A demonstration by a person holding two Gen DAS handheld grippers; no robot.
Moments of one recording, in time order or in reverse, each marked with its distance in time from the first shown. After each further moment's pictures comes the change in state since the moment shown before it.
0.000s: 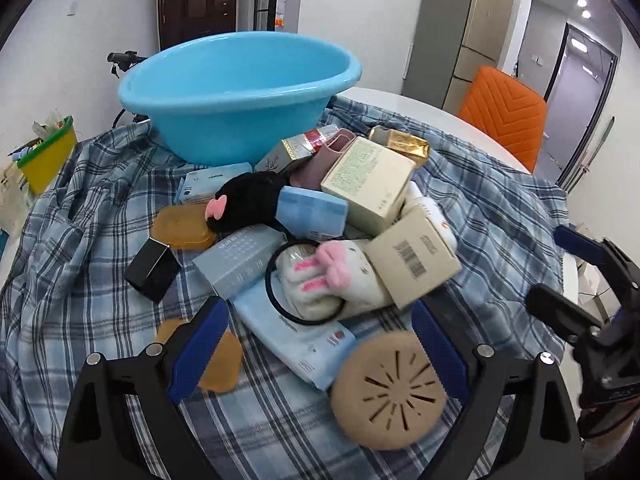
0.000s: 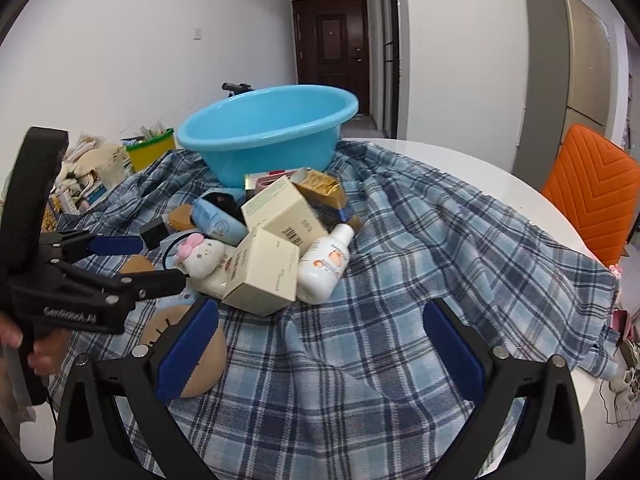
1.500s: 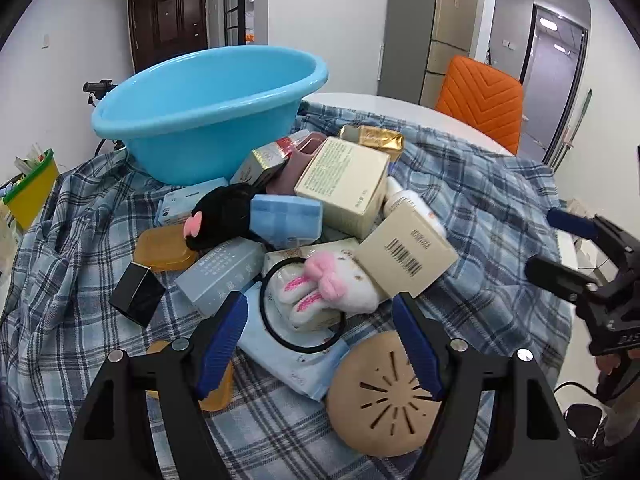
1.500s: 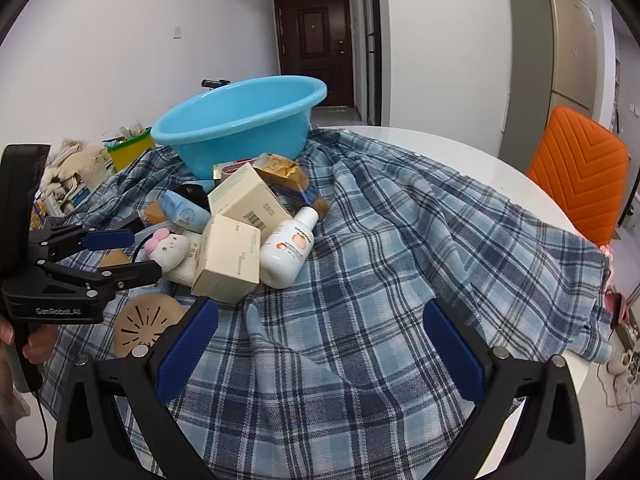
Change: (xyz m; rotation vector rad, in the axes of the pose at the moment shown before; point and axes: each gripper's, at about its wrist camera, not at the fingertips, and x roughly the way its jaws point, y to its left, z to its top) left arm 0.000 -0.017 -0.006 0.120 -0.061 -0.043; right arm 0.004 -0.025 -0.011 0.050 0.031 -0.039
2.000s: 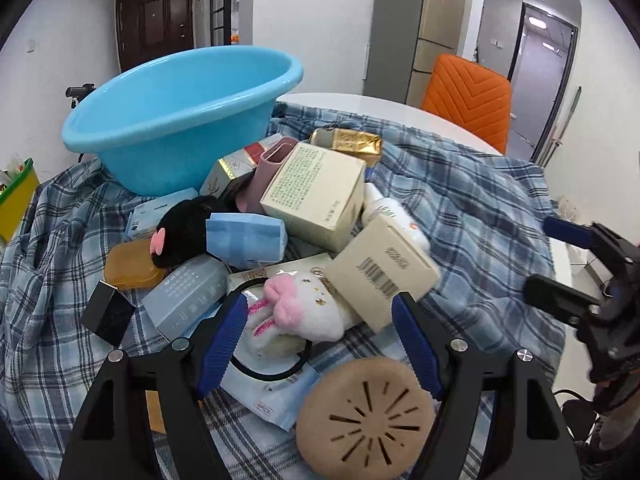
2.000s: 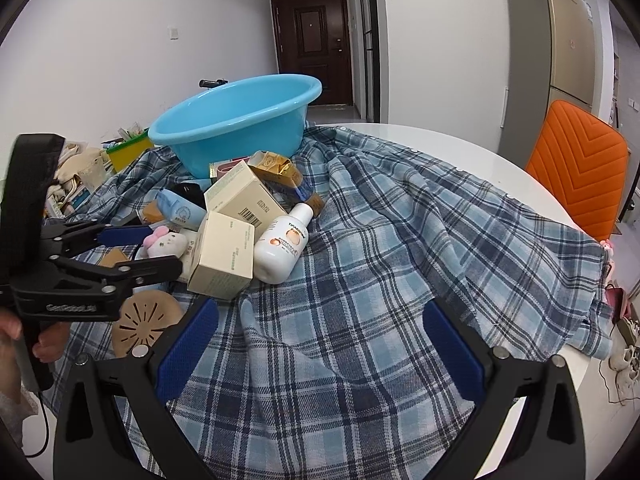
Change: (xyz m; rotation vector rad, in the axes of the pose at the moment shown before) left arm 0.022 -0.011 0.011 0.018 0.012 -0.023; right arm -0.004 -0.003 -0.003 0.003 -0.002 0.003
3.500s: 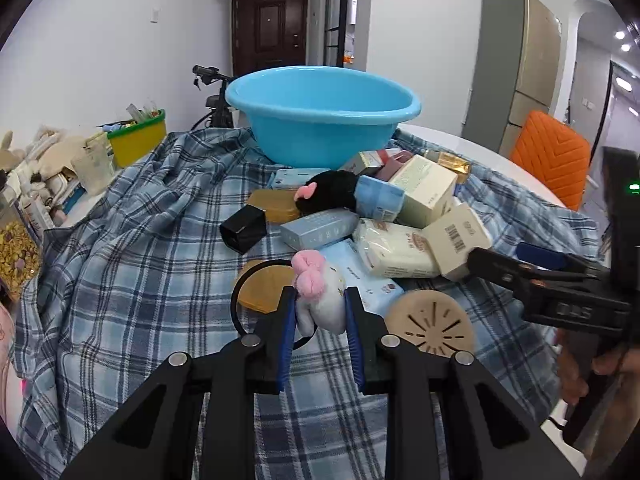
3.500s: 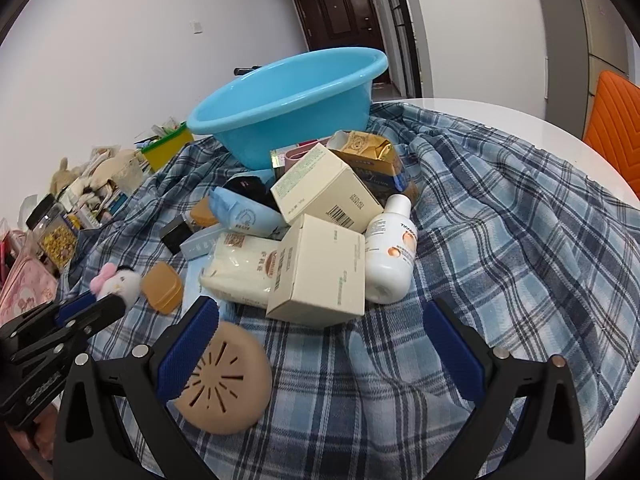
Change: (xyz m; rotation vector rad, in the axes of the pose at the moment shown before) left arm -0.084 0.017 -0.063 -0.262 -0.118 0.279; right arm 0.055 0.047 0.014 0.061 0.078 0.175
